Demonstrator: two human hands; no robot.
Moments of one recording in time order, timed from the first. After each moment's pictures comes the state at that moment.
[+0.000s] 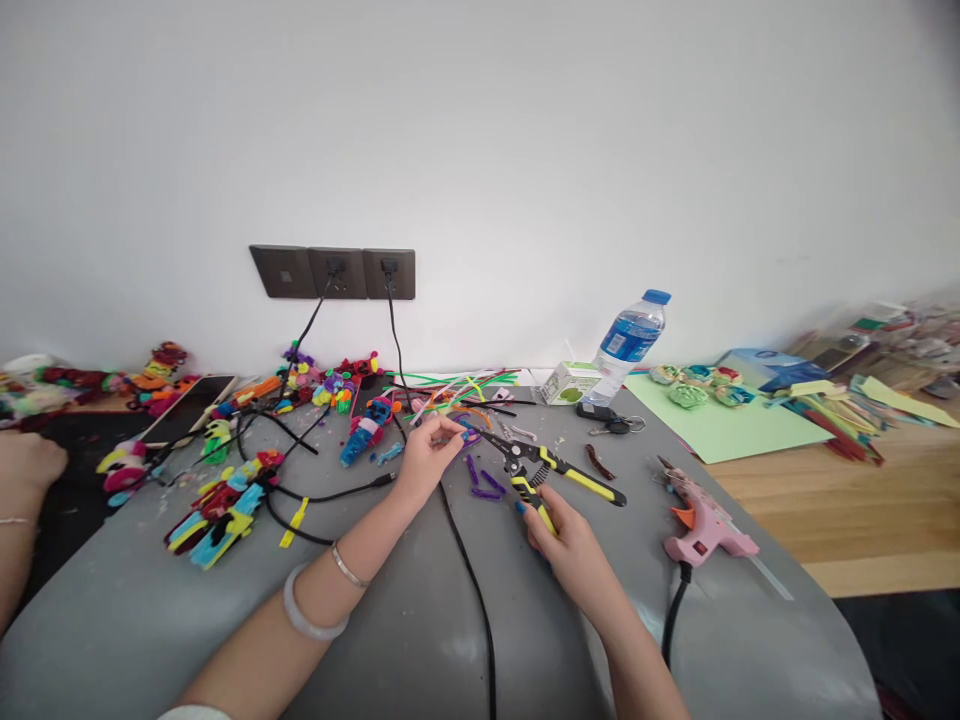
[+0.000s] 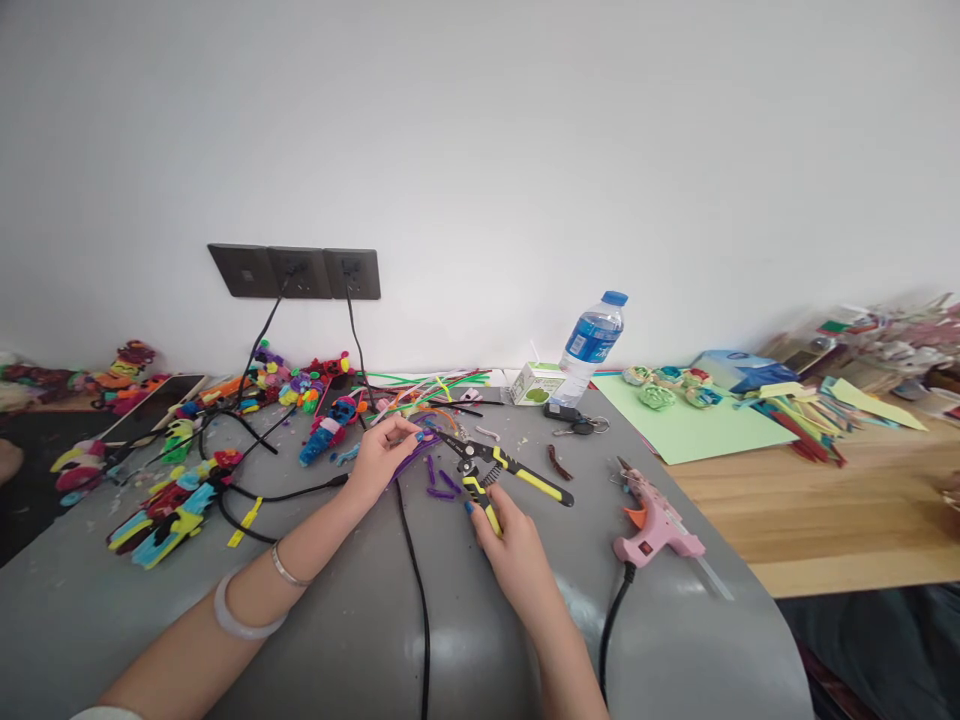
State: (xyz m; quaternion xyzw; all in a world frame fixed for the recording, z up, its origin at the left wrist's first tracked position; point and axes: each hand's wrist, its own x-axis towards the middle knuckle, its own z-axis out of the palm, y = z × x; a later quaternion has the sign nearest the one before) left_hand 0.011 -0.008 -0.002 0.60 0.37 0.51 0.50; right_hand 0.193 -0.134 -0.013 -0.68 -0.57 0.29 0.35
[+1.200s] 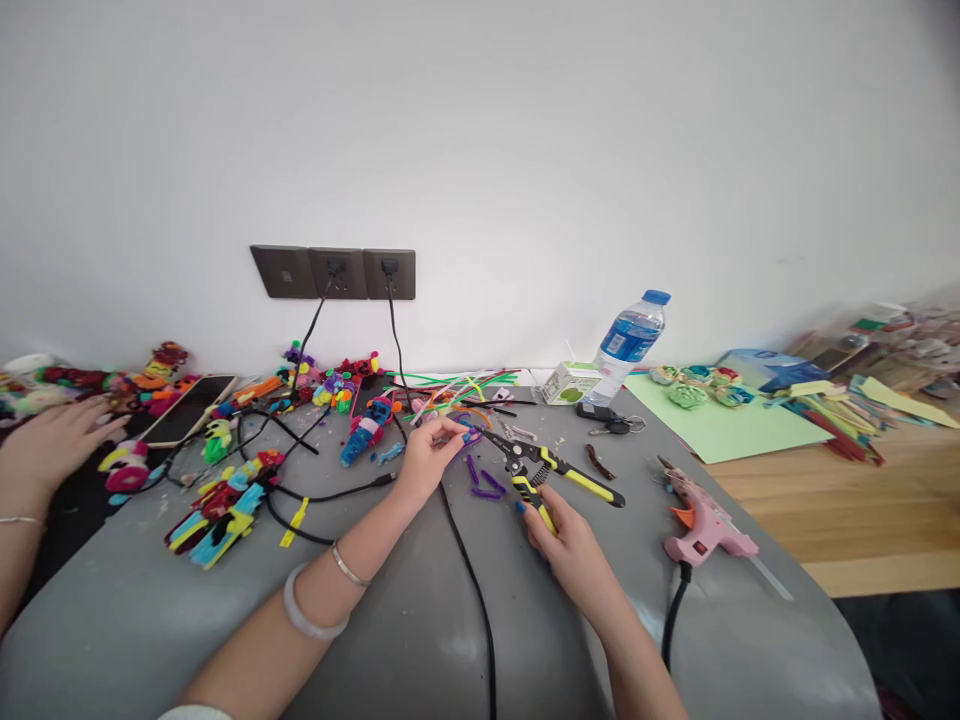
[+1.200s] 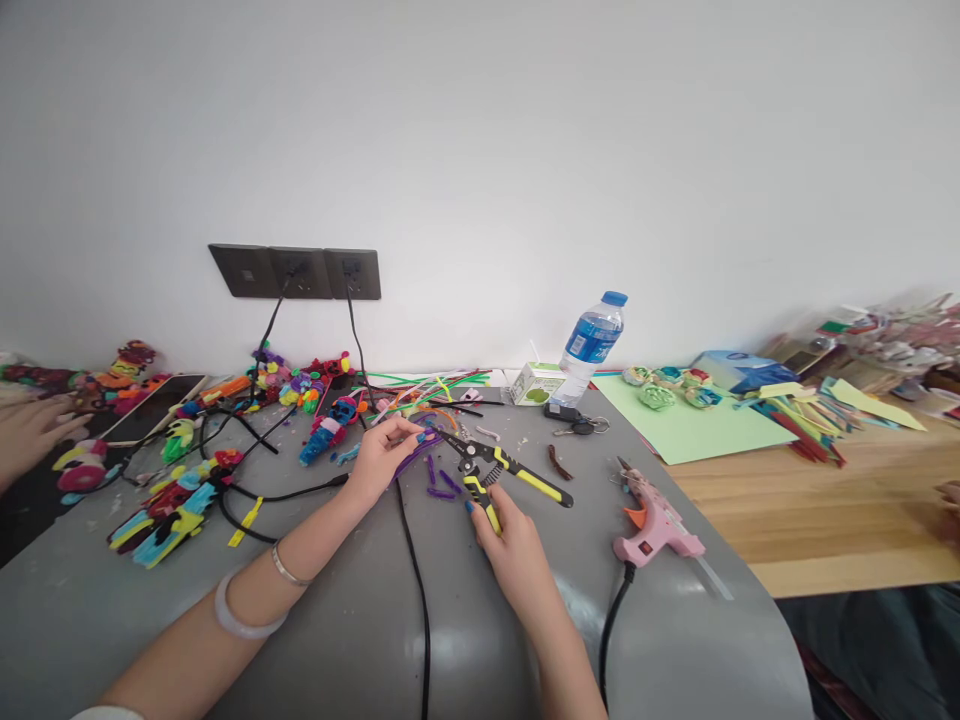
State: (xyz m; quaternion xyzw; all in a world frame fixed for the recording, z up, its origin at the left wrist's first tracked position) left_hand 0.011 -0.006 -0.006 0.60 0.36 0.50 0.51; right_hand 0.190 -0.134 -0.010 -0.68 -0.56 0.30 0.37
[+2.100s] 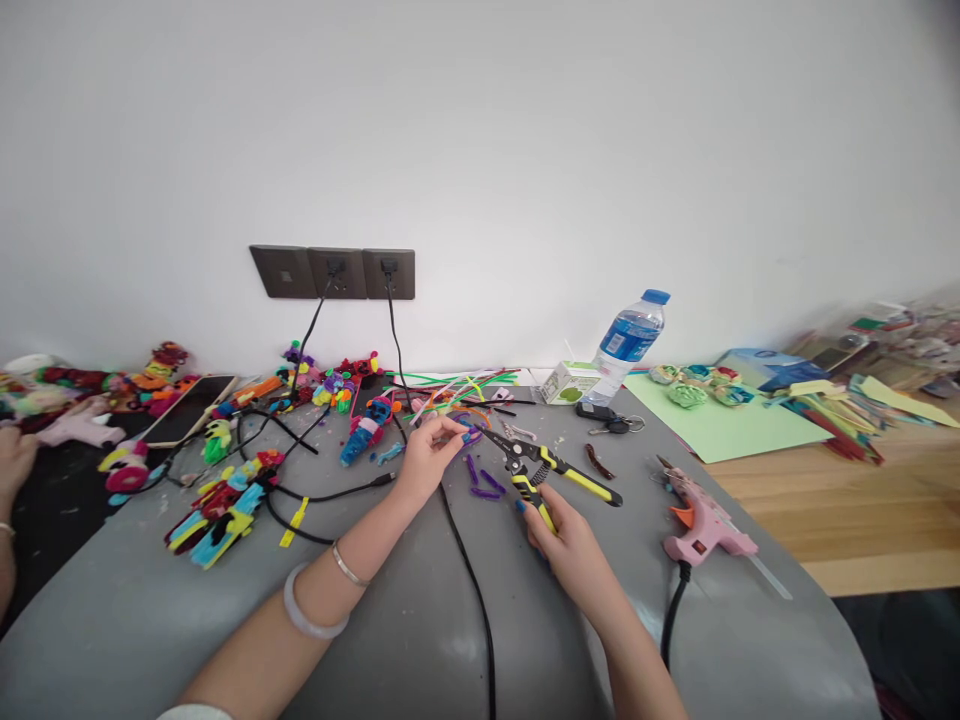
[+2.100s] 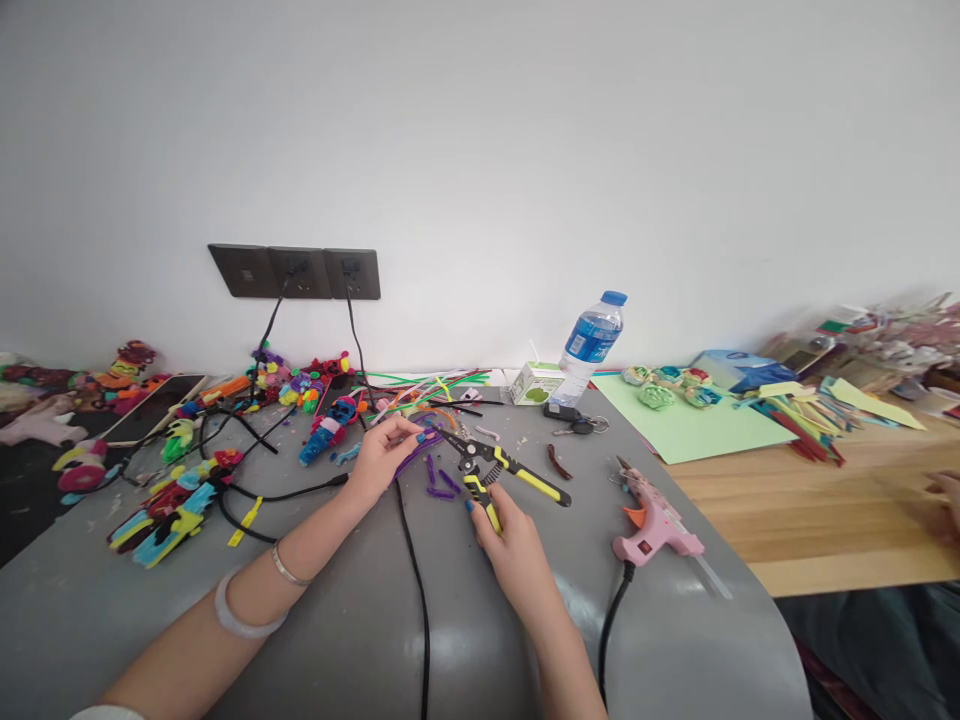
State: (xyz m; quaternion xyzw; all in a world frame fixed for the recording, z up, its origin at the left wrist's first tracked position) left_hand 0.011 -0.007 -0.005 0.61 0.35 0.51 0.50; right_hand 0.191 -0.134 -0.011 -0.68 -0.56 0.30 0.38
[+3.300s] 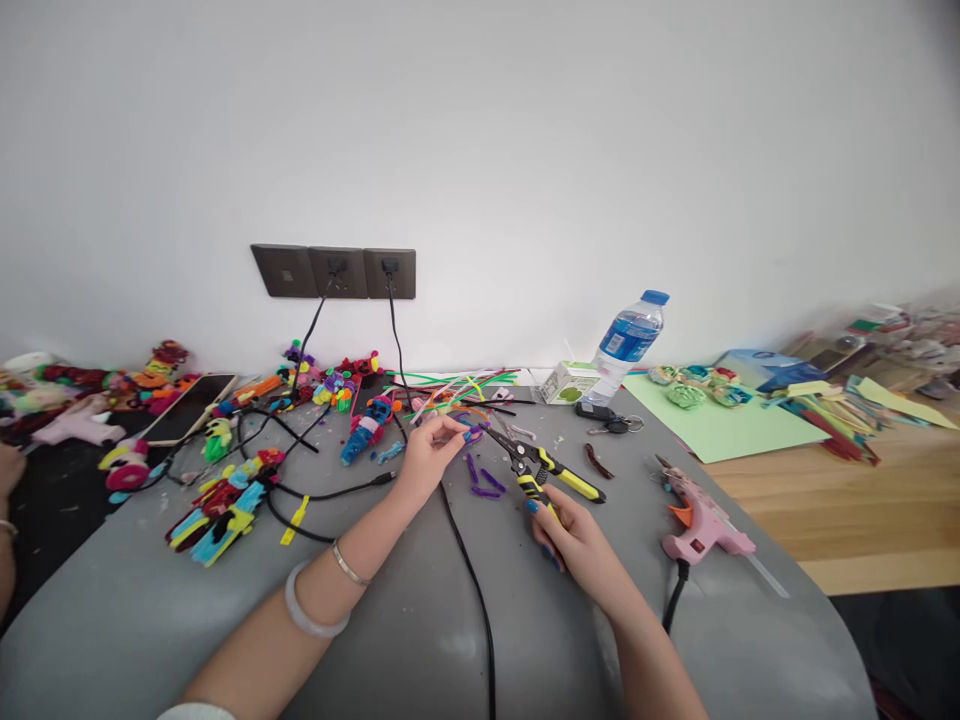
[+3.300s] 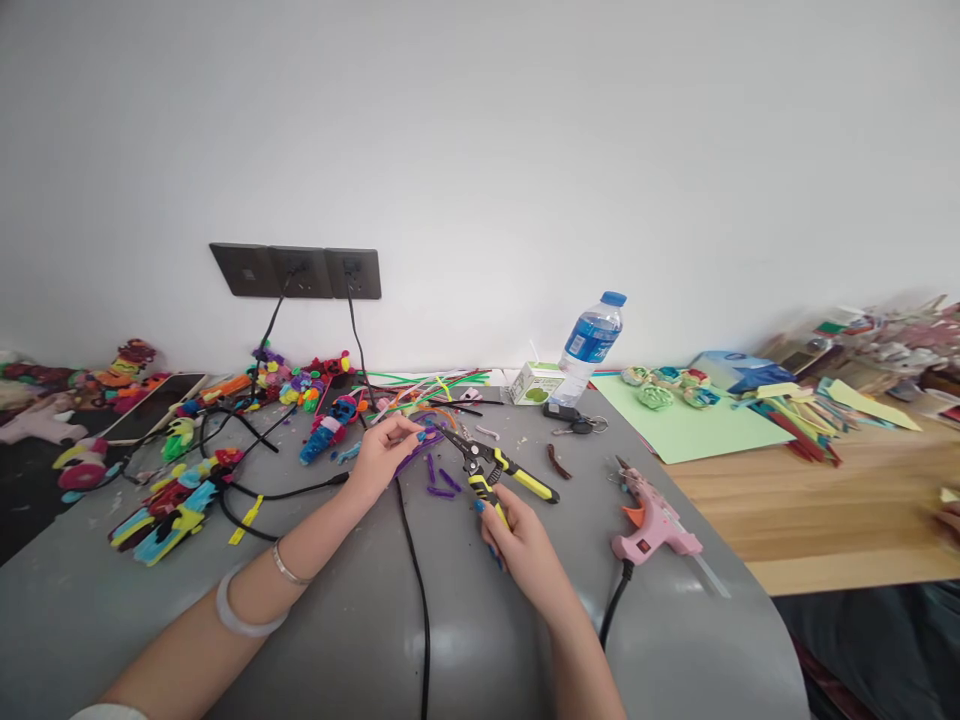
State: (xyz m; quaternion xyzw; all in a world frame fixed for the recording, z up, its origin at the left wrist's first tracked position) left_hand 0.012 -0.008 -0.002 0.59 0.35 0.51 0.51; right_hand 0.205 -0.134 -0.011 -0.58 -0.54 0.46 0.40
